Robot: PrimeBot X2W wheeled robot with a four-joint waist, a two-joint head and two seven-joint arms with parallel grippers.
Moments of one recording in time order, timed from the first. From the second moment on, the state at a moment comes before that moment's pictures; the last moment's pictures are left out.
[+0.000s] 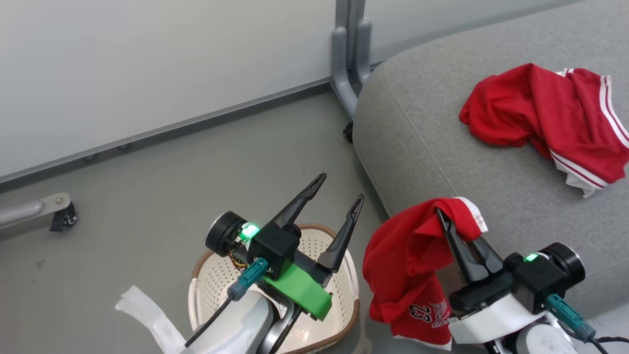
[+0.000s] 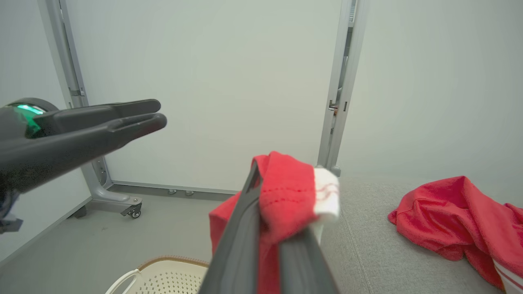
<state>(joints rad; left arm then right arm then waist) -0.40 0.13 -0.75 0.22 -0.37 0.00 -0.25 -0.03 -0.13 0.22 -0.08 0.11 0.13 -0.26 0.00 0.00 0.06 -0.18</state>
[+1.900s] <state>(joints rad) -0.57 0.22 -0.83 0.16 -0.25 -0.05 -0.18 -0.98 -0.58 -0.13 0.31 0.35 0.13 -0.26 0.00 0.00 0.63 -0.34</state>
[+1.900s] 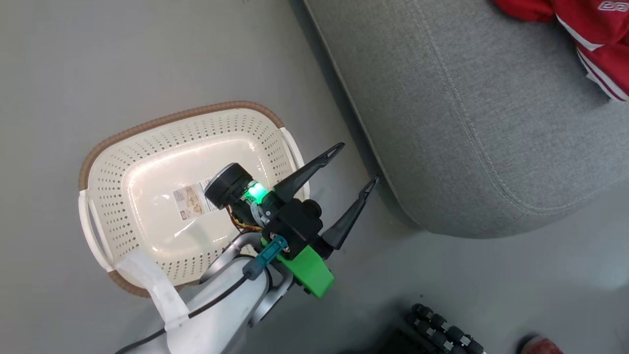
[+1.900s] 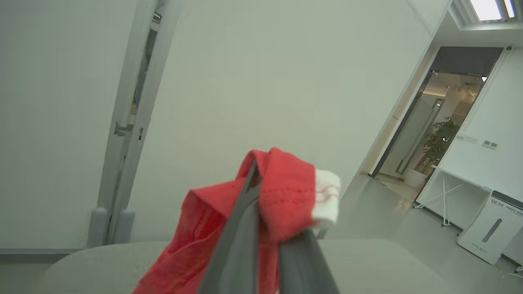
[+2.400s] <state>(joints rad) -0.56 0.19 -0.84 0.21 -0.30 -0.06 -0.22 -0.47 -0.31 -0.26 0.33 0.15 0.13 -0.26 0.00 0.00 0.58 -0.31</state>
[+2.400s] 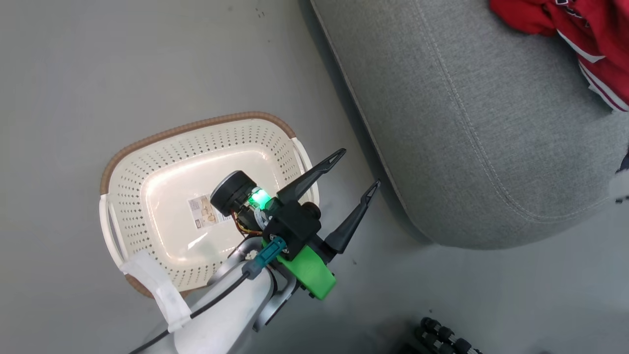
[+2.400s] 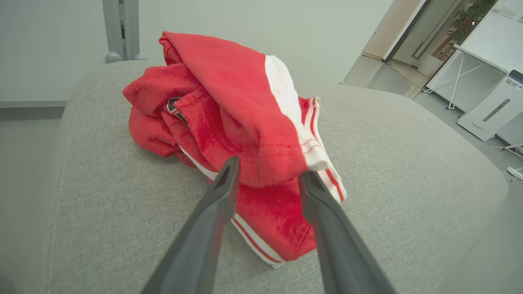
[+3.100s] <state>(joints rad) -0.27 0.10 -0.56 0.17 -0.35 -0.01 -0.26 -0.07 -0.13 -0.02 0.06 0.12 0.13 -0.26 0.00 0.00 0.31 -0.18</state>
